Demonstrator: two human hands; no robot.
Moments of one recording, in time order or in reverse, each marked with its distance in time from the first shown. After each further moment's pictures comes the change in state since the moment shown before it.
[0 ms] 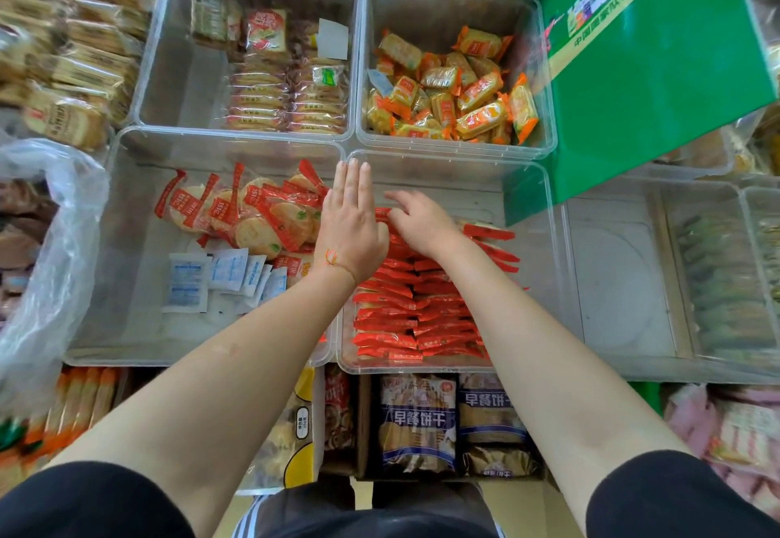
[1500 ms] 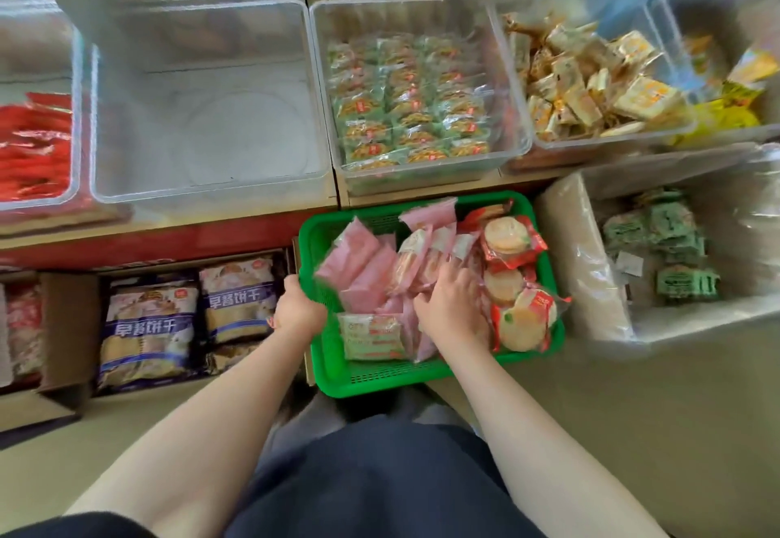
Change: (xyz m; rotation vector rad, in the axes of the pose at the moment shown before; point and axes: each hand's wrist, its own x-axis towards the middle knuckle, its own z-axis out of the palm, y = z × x) left_hand -0.259 0.453 0.361 -0.167 -0.397 -0.753; right_hand -0.471 0.566 -0.060 -0.098 0.281 0.562
